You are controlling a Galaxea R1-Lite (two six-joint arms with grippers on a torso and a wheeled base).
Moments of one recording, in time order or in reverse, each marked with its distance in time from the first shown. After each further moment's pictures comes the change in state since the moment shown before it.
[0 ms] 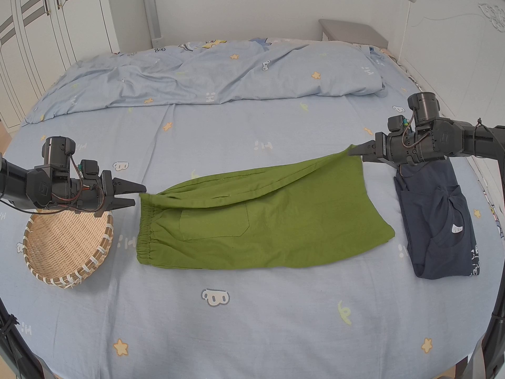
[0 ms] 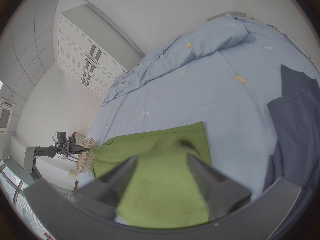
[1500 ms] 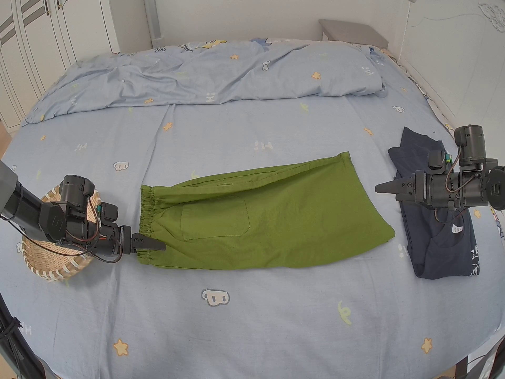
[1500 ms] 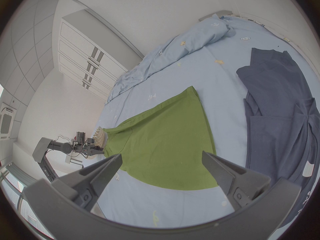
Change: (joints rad) left arm -0.082 0.010 0.254 -0.015 0.120 0.316; right arm -0.033 -0.447 0.789 -0.334 0.014 0.043
